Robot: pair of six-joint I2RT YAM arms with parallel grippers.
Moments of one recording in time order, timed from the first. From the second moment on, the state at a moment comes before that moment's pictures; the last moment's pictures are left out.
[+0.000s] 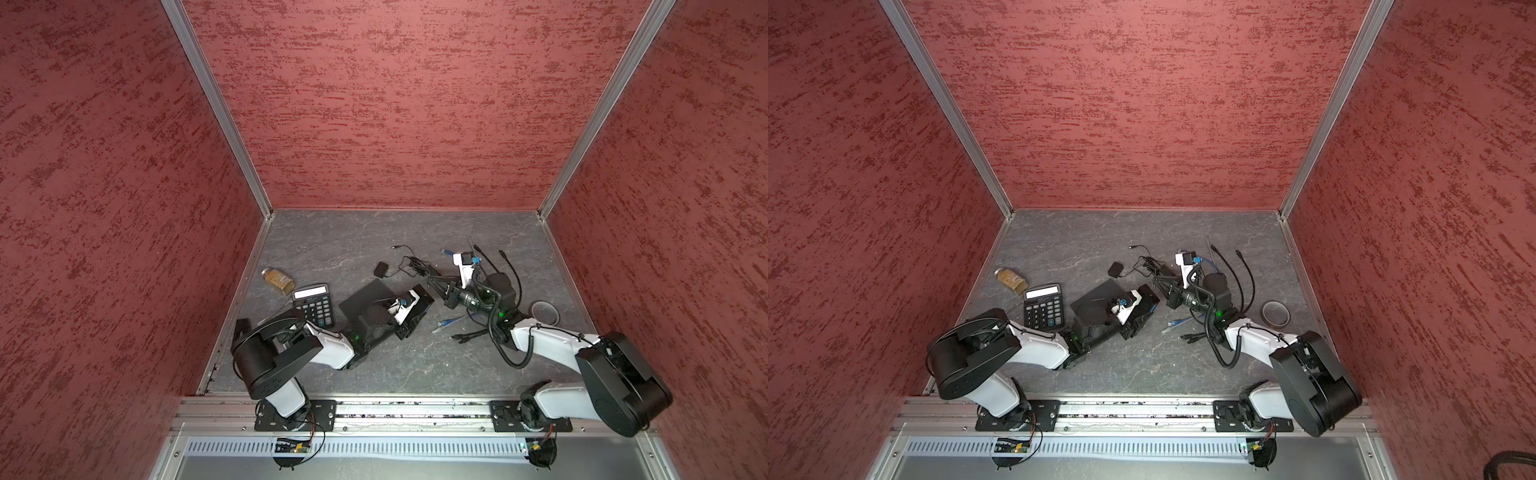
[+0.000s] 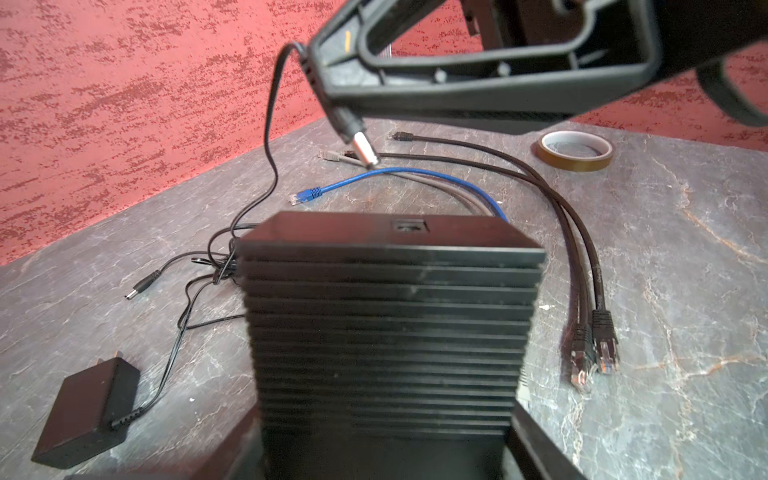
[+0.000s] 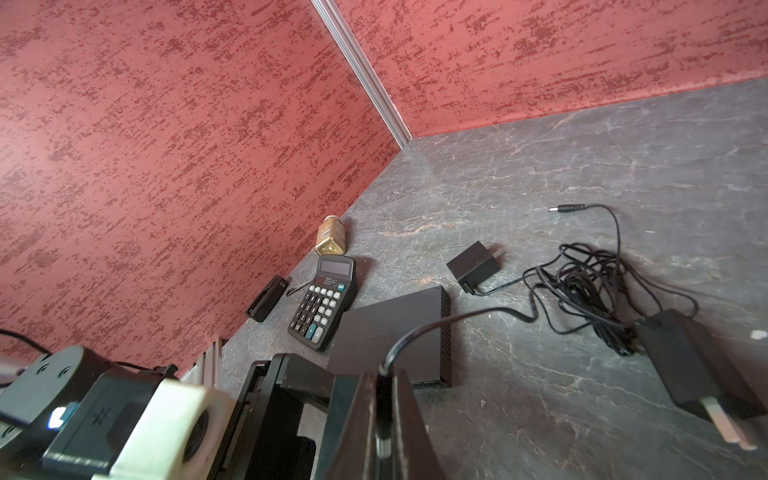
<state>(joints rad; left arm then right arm) -0.90 1.62 0.41 0.97 -0.07 0.07 0.47 1.35 0.46 0.79 -0.53 0.56</state>
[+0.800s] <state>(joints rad) -0.87 1.62 0.42 0.97 -0.05 -0.01 0.49 1.42 0.45 0.90 -0.58 0.57</state>
